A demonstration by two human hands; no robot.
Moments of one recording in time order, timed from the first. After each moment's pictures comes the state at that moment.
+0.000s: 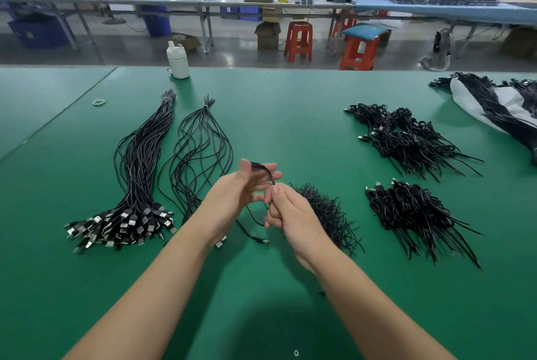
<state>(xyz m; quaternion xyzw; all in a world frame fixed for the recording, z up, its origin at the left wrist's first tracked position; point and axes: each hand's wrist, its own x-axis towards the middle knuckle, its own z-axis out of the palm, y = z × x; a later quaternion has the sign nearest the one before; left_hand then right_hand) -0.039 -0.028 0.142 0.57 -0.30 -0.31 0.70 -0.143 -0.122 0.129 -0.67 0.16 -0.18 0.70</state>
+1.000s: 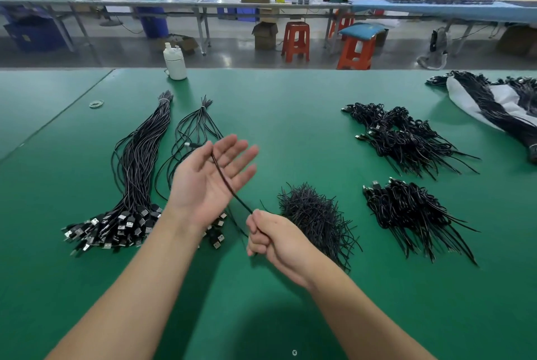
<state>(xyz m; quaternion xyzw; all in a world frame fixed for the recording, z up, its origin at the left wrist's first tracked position) -0.011 -0.017 0.167 0.28 -0.17 -0.42 0.85 -0.149 -0.110 0.104 -0.56 0.10 -0.03 0.83</state>
